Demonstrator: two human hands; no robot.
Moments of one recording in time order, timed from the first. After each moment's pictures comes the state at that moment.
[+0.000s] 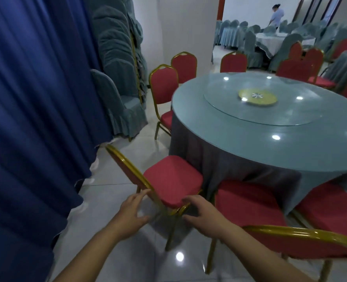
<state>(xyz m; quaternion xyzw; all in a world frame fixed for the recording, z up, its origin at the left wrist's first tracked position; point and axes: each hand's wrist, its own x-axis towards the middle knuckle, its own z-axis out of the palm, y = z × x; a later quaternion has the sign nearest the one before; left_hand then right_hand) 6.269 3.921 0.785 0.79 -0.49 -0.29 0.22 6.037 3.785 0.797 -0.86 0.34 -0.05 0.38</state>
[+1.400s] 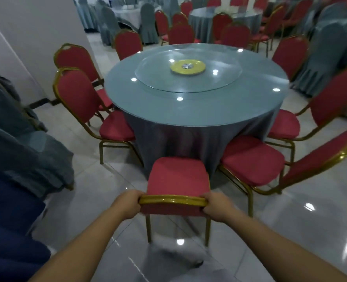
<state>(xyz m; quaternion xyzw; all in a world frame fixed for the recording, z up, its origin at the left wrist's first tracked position) 6.757 3.629 0.733 0.56 -0.77 -0.28 -0.09 6.463 3.730 0.727 -0.61 0.73 -0.05 0.31</state>
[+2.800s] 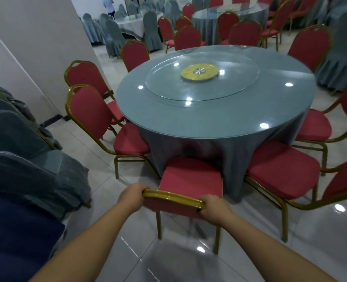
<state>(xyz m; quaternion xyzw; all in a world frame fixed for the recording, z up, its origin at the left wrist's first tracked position) 6.800 3.483 0.736 0.61 -0.77 -0.20 -0.05 6.538 3.602 0.708 -0.60 0.73 -0.10 0.33</state>
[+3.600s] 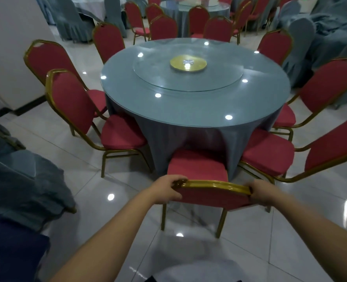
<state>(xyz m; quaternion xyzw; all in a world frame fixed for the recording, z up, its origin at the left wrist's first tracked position) 6.894 3.435 0.744 0.35 -0.78 -0.52 -0.02 6.588 3.609 0.751 -0.50 0.81 0.10 0.28</state>
